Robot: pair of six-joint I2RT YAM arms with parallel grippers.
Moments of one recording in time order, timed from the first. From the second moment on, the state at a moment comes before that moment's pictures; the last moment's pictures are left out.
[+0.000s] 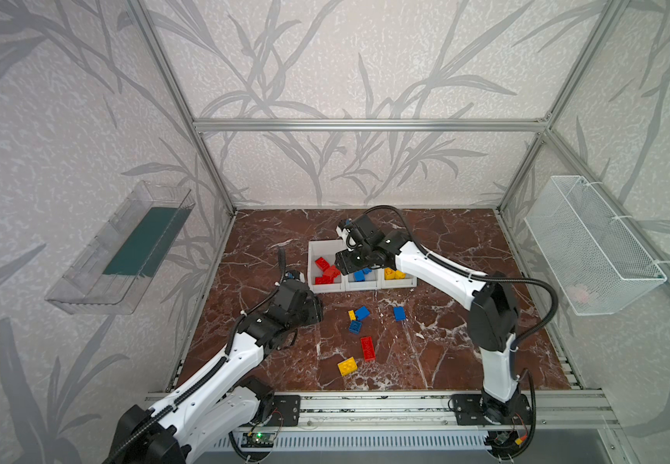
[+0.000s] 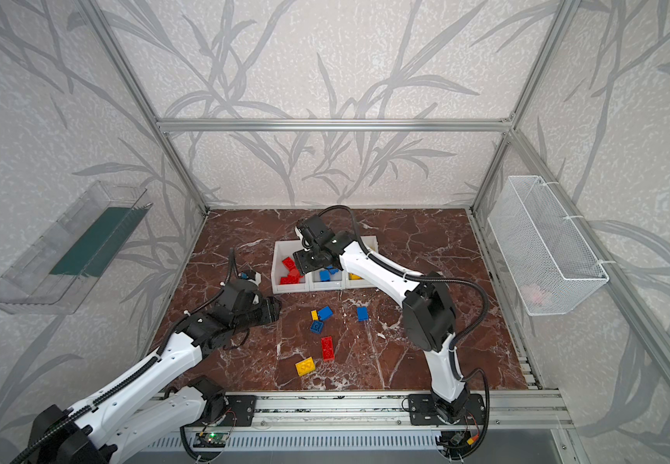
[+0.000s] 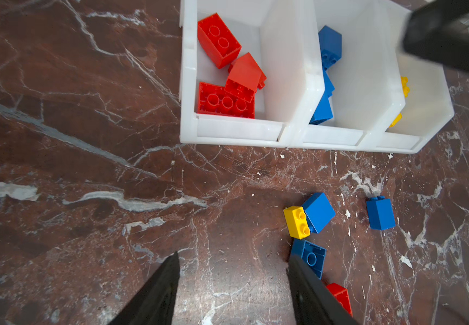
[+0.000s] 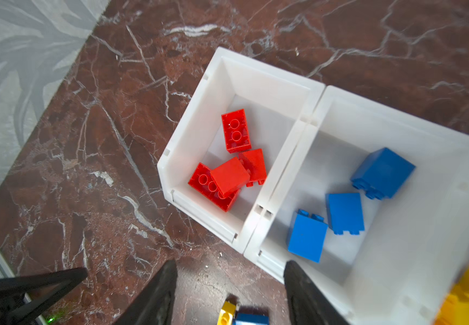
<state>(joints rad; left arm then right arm) -0.50 0.95 0.59 -0.49 -0.06 -0.63 0.78 1.92 1.72 -0.66 -0.06 0.33</state>
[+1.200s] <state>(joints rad) -0.74 1.59 0.86 -0.45 0.15 -0.45 0.69 1.21 0.89 -0.64 0.22 0.58</state>
